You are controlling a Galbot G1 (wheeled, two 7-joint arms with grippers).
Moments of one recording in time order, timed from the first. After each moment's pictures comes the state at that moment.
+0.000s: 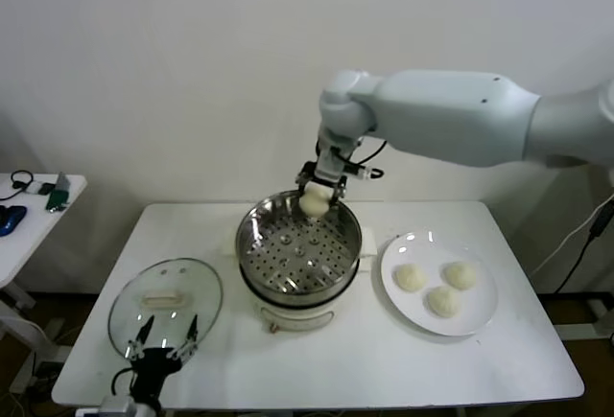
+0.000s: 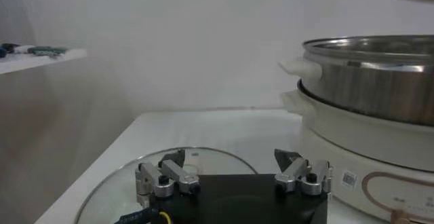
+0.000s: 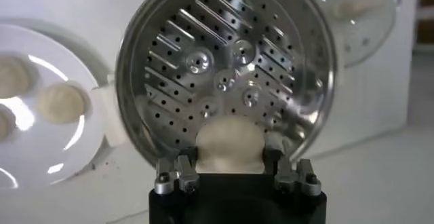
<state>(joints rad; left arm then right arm) 1.72 -1.44 -0.69 -1.98 -0.16 0.04 0.04 0.76 1.33 -1.54 1.19 -0.02 0.46 -0.93</state>
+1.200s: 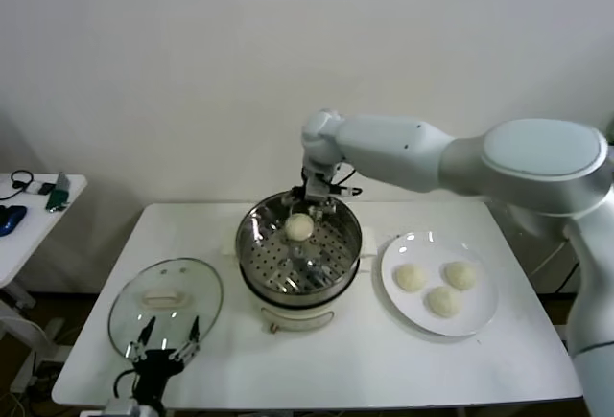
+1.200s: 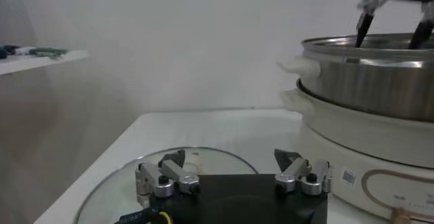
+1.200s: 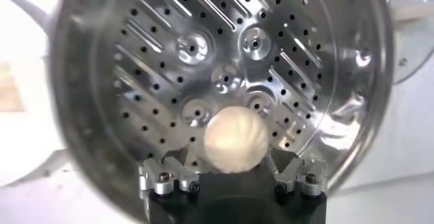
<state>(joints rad) 1.72 -1.45 -0.67 -1.98 -0.14 0.02 0.03 0.82 1.35 -1.68 1.06 0.22 0.52 -0.93</state>
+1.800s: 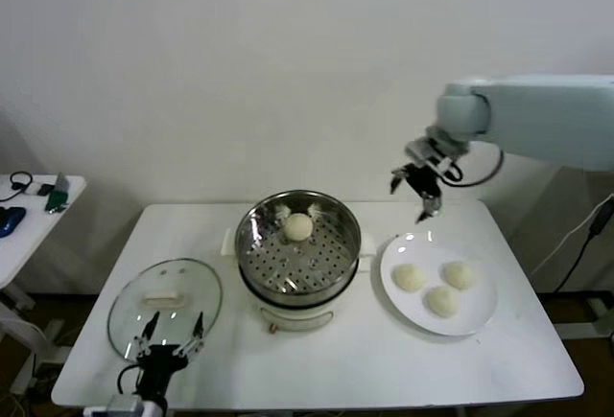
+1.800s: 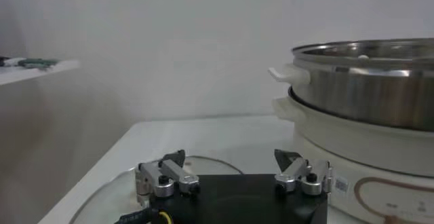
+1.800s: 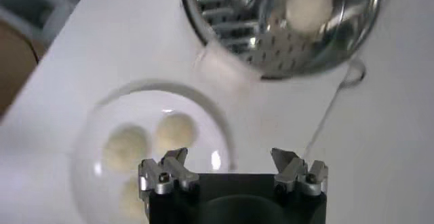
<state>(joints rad) 1.71 -1.45 -0.67 -1.98 -0.13 0.01 0.03 0.98 0.88 -1.96 1.40 0.65 -0.10 -0.89</state>
